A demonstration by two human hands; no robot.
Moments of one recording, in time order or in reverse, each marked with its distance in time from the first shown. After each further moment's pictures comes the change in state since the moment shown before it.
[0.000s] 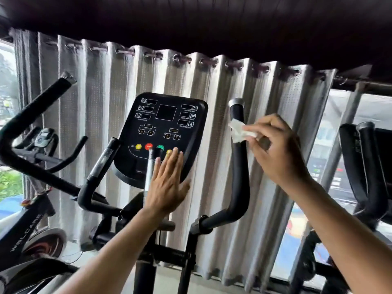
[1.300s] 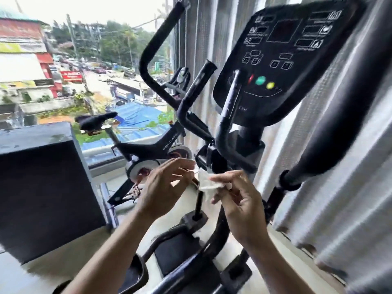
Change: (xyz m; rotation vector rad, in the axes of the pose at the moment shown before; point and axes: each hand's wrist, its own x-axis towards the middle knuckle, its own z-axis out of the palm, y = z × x) left_hand -0.202 0.062 -0.108 -0.183 0.011 -0.690; right_hand -0.234 -0.084 0.132 1.374 -0.504 0.454
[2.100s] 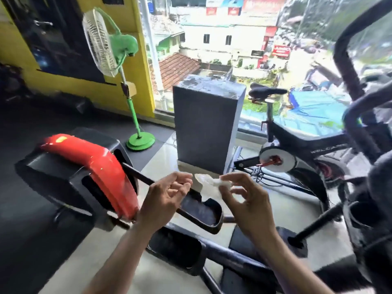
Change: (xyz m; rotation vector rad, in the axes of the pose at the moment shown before) left_hand -0.193 0.032 -0.003 0.319 0.760 -0.711; right_hand 0.003 0.051 0.086 0.426 -0.872 0.020
